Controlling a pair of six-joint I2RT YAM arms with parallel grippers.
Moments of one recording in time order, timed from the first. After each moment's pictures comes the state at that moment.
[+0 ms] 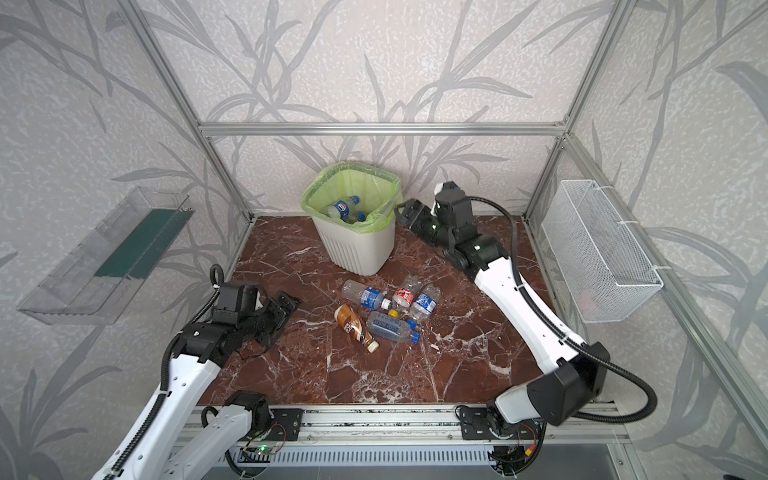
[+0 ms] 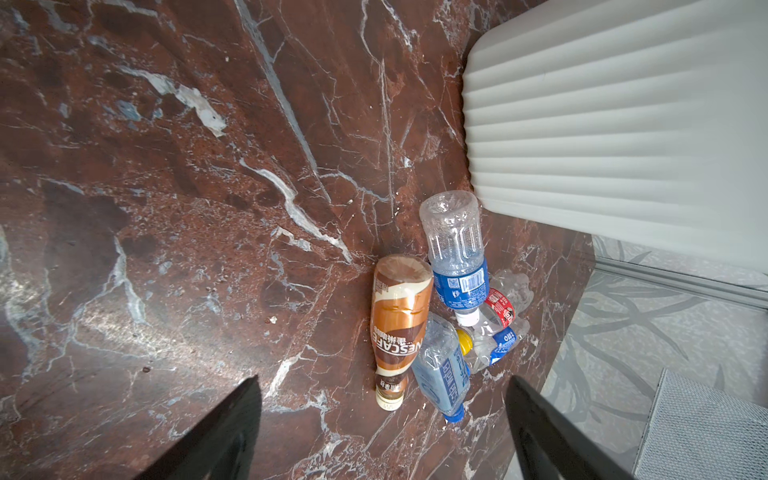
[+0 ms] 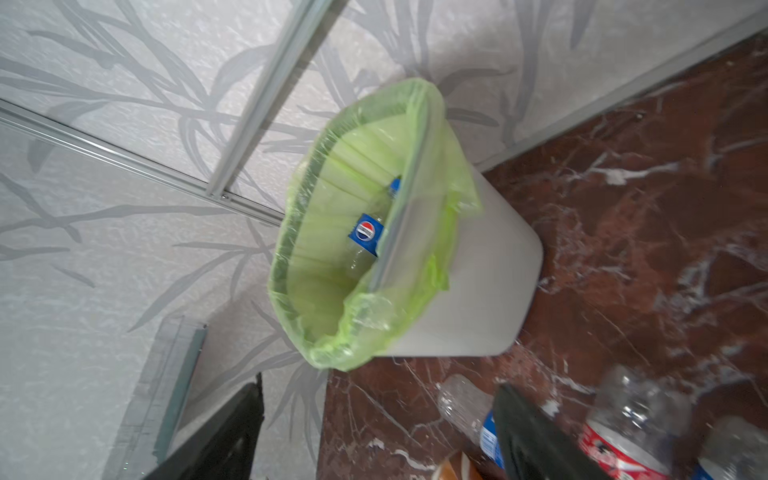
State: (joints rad) left arm -0.14 0.79 0.77 -0.88 0.19 -1.09; right arm 0.49 1.37 1.42 -0.43 -0.12 0.92
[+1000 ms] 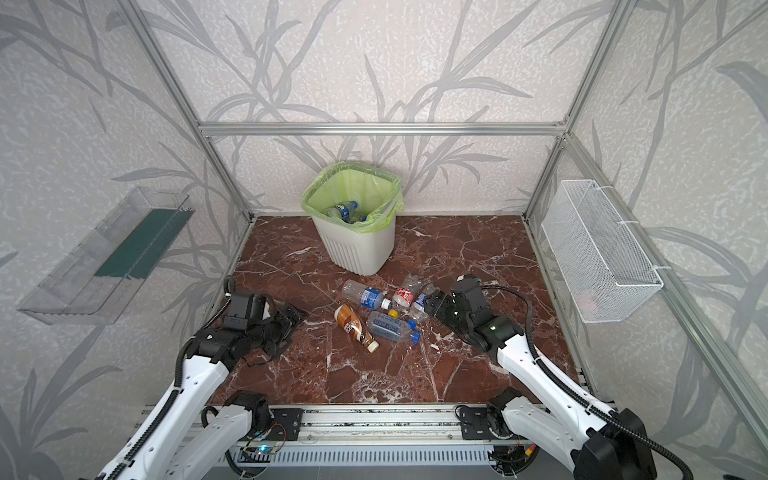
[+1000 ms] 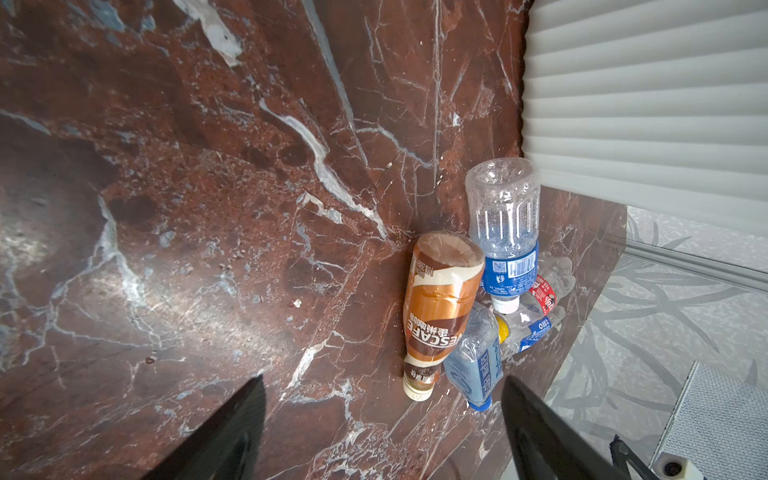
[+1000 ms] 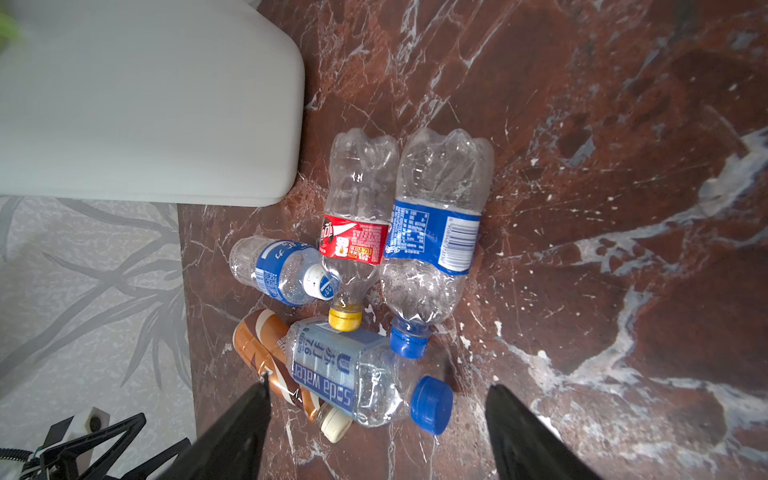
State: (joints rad) left arm -0.17 0.78 0.64 -0.81 0.26 -1.11; right arm 0.49 0.98 0.64 -0.40 -0.10 1.02
